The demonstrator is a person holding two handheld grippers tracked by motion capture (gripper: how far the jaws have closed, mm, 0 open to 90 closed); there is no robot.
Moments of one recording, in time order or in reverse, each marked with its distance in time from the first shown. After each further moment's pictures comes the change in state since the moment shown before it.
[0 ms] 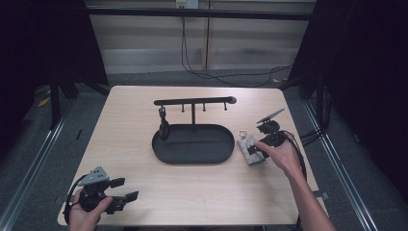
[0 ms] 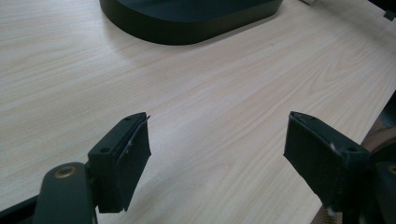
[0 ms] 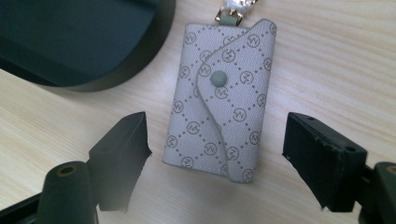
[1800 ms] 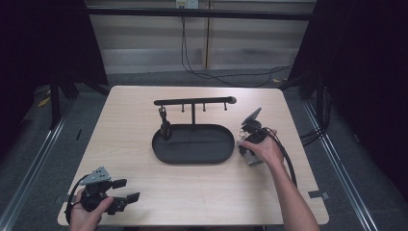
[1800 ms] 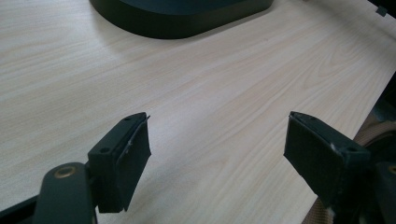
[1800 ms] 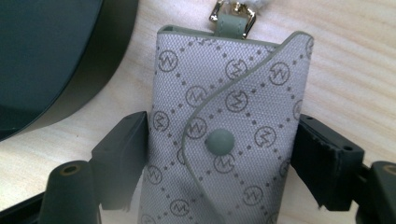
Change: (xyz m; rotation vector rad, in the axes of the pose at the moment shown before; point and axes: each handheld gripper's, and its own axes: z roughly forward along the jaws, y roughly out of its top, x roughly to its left) left arm 0.001 0.000 0.003 0.024 -0.031 -0.011; right arm 0.007 0.034 0.060 0.178 -0.103 -0.009
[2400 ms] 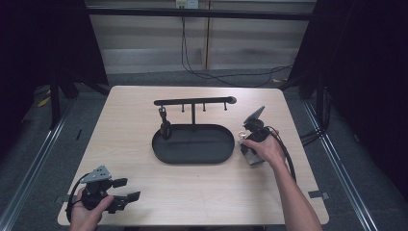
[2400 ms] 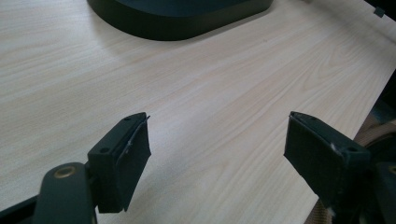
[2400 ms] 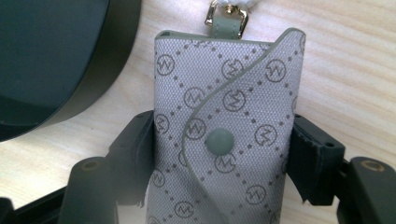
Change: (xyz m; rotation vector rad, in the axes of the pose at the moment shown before) left arm 0.001 0.002 0.001 0.000 -0.006 0.001; right arm -0.004 -0.002 -0.010 0.016 0.046 0.052
